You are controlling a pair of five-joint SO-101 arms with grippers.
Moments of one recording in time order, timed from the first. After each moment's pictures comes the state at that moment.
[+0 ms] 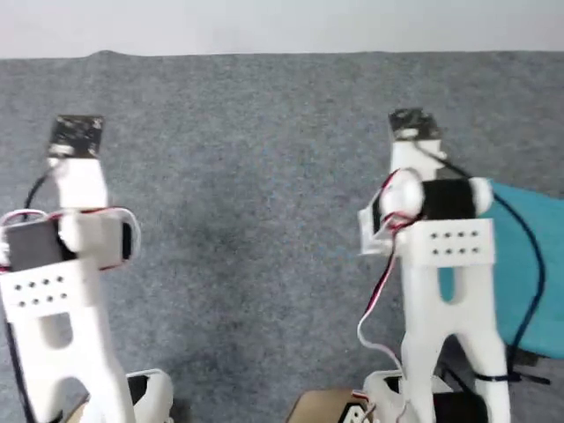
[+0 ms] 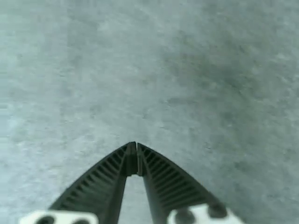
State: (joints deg) left arm -13.5 -35.5 20.3 98.1 -3.0; right arm -8.5 -25.5 14.7 96.1 -3.5
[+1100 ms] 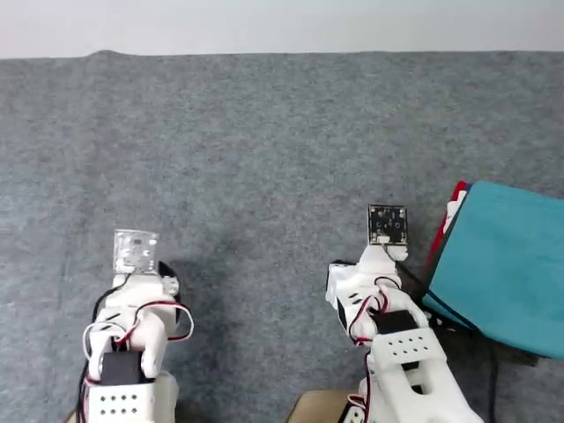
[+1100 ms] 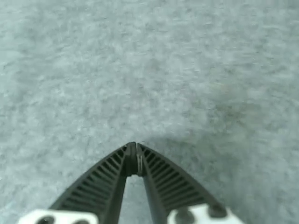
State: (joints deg) left arm -9.1 -95.3 97.0 52.3 -0.7; right arm -14.1 -50.9 86.3 21.4 -14.5
